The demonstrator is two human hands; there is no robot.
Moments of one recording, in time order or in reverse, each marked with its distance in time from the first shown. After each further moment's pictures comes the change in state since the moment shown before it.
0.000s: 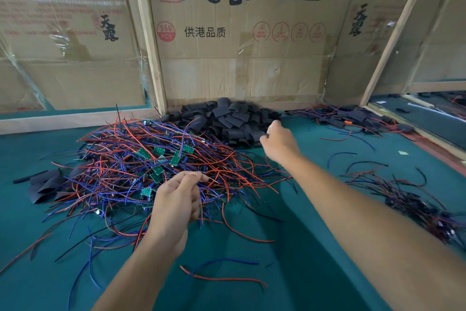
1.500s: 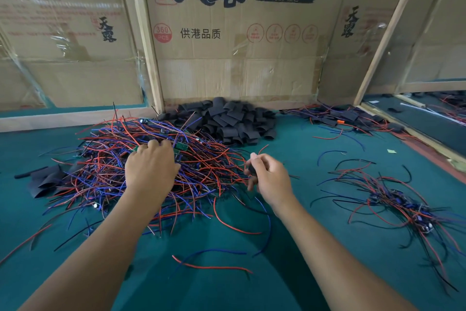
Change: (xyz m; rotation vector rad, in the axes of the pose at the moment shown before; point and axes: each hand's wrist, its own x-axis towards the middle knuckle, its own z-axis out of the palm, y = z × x) left_hand 0.047 0.050 -0.010 1.791 0.161 0.294; right_hand -0.110 0.025 0.019 0.832 -0.069 -0.118
